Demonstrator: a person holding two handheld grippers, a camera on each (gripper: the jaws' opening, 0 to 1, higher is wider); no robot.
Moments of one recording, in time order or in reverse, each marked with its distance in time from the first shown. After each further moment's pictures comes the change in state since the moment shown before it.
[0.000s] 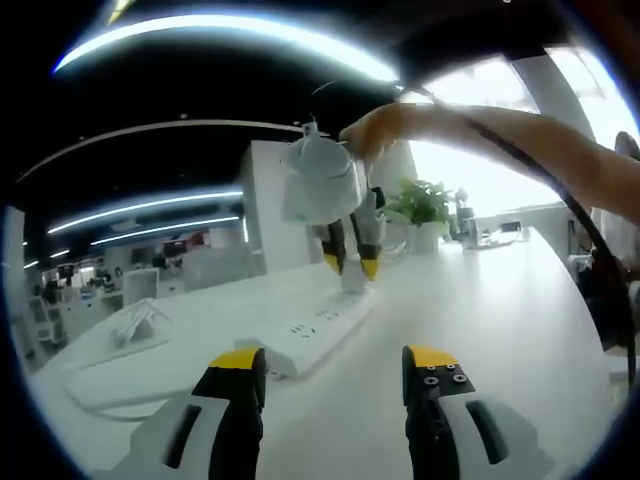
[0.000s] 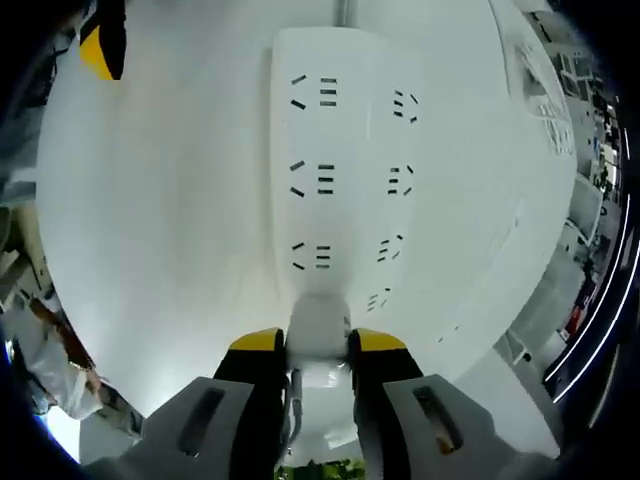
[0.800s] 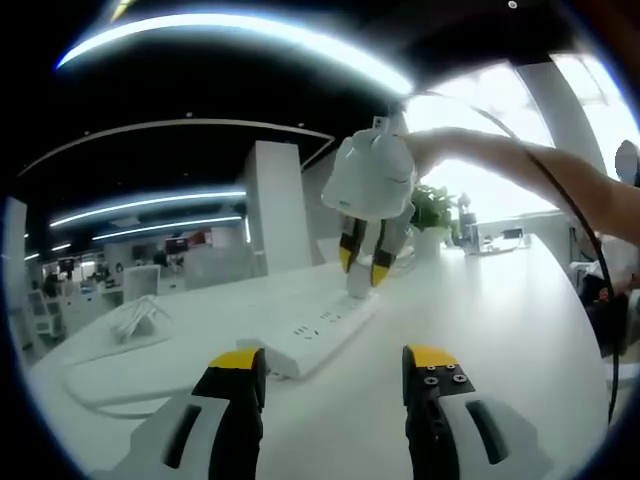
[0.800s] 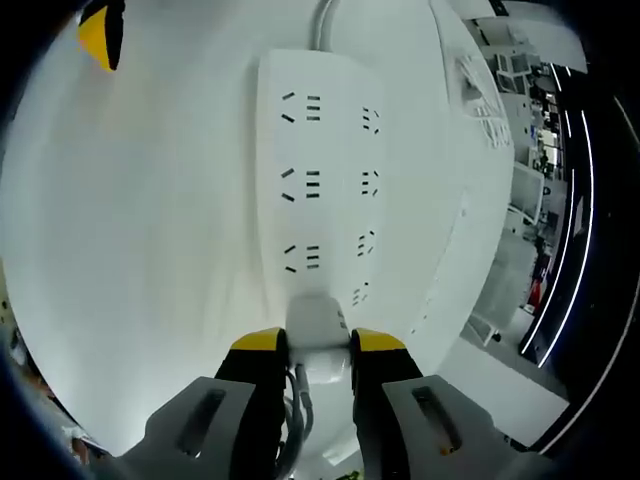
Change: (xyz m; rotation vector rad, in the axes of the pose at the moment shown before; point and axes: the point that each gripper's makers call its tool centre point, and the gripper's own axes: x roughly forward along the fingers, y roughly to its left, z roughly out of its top) left arm 0.000 0.004 0.003 -0.030 -0.013 0.006; right arm -0.009 0.013 0.002 0.153 -0.137 -0.320
